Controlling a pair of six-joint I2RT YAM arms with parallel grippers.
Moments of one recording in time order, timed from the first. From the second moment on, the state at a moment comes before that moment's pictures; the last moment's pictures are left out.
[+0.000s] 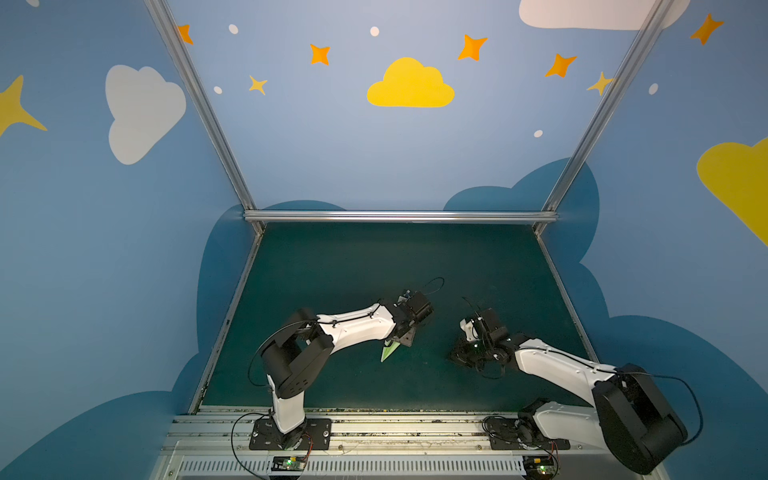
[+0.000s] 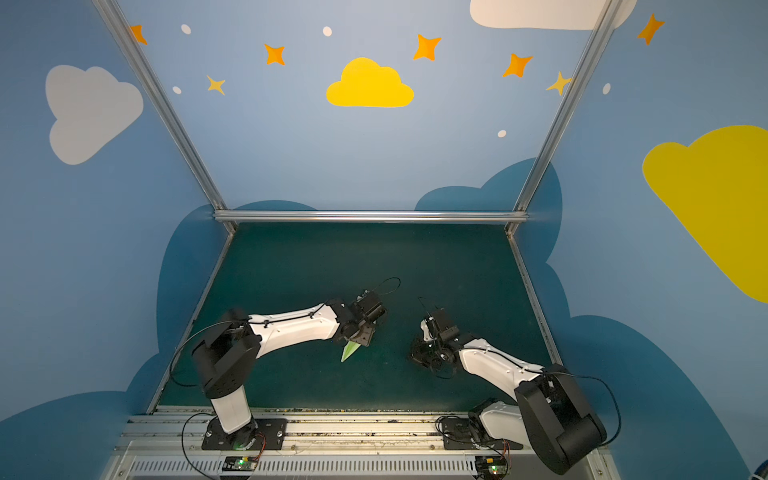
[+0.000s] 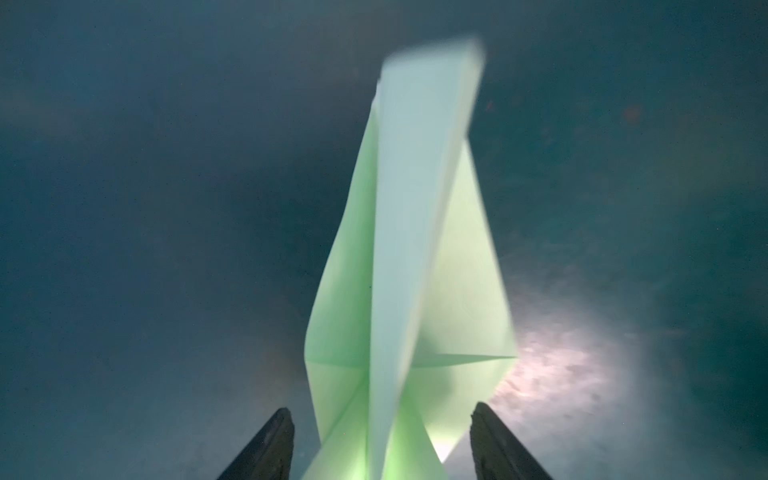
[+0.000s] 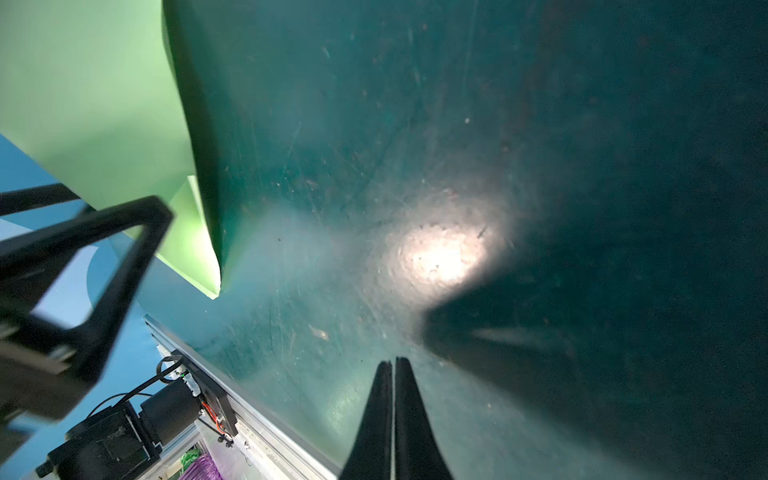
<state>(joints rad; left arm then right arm) -0.91 1.79 1.22 -0.69 -0.30 -0.57 0.56 1.25 0.47 -0.31 -0.41 0.85</state>
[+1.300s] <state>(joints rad) -0.85 1.84 1.12 -0.53 -0.17 -0.55 0.56 1.25 0.47 -0.32 -0.39 0.85</state>
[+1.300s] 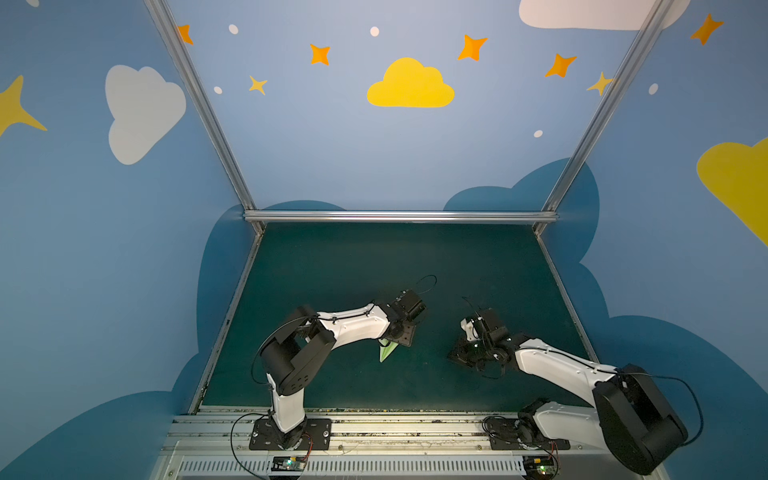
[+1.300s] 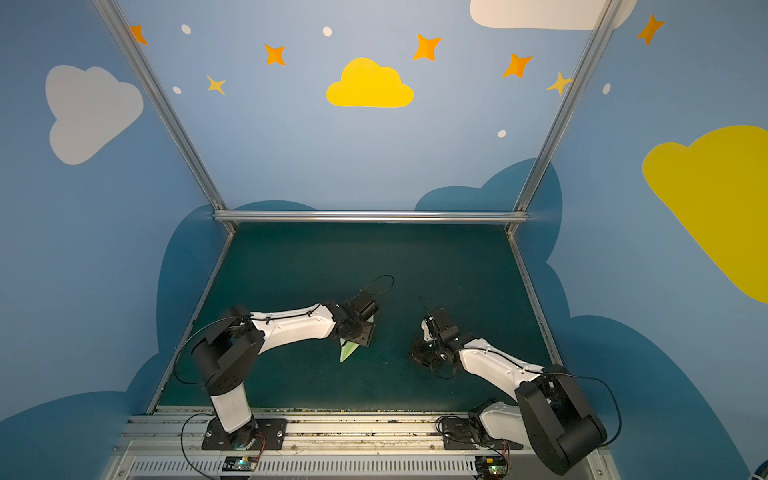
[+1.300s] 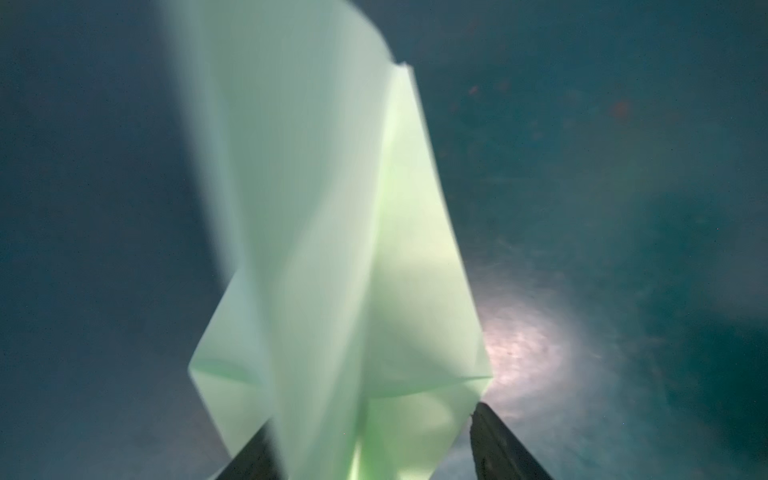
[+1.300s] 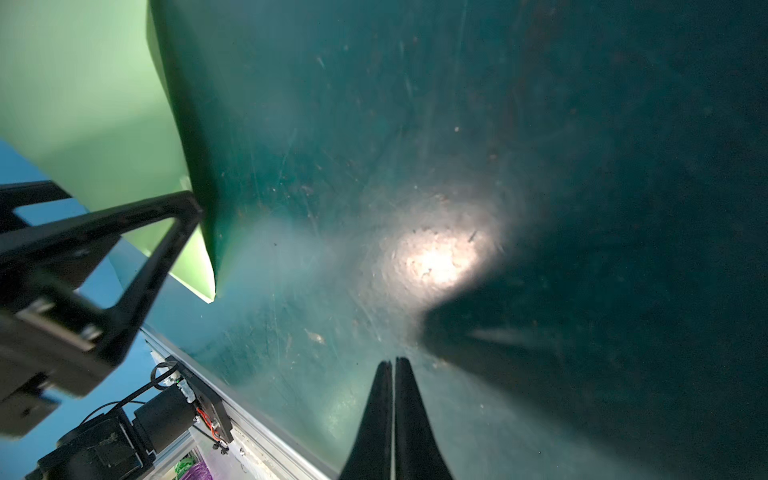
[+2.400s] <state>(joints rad) -0.75 1.11 1.05 -0.62 -0.41 -0.54 0.39 0.93 0.81 -0.78 0.04 0.61</state>
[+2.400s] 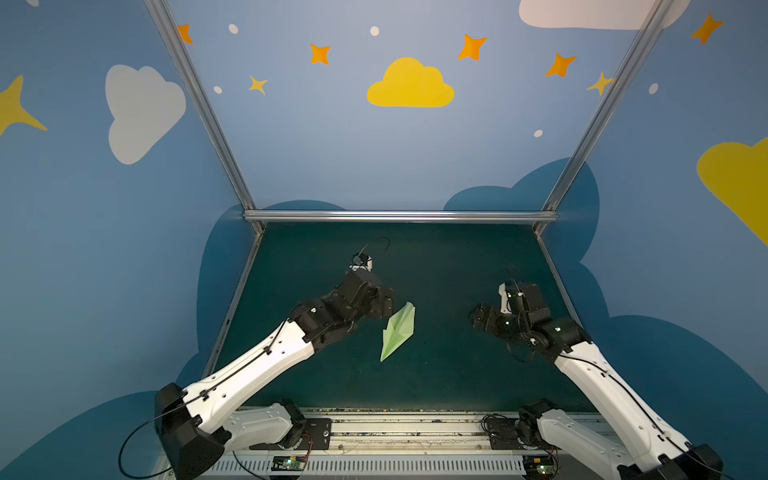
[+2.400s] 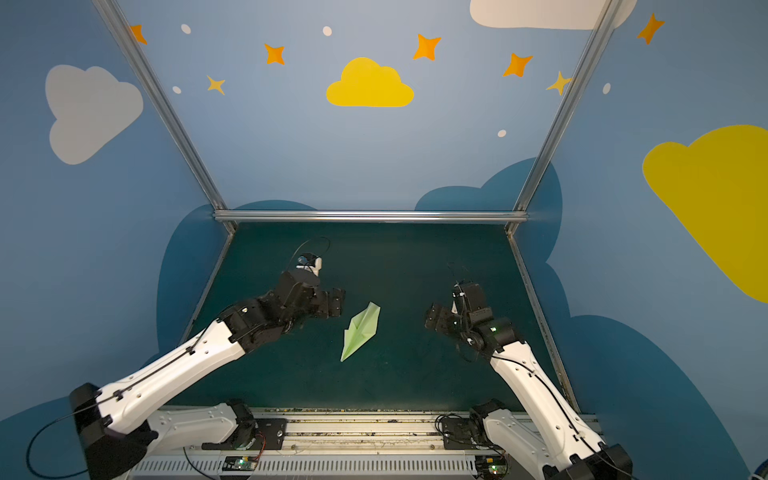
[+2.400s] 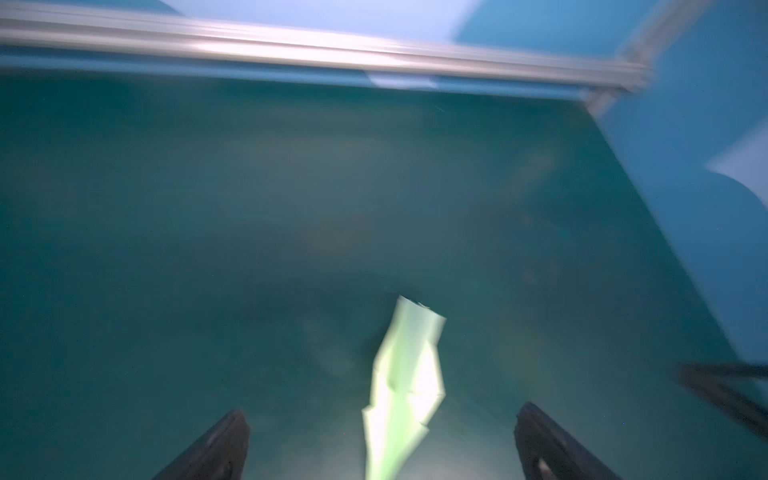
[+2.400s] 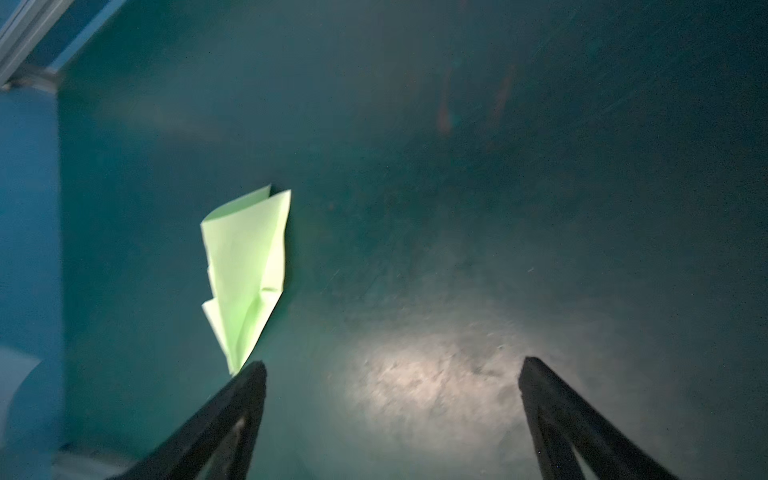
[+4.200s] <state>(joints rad) 0.02 1.53 0.45 0.61 -0.07 -0.16 0.05 1.53 0.40 0.70 0.05 0.02</state>
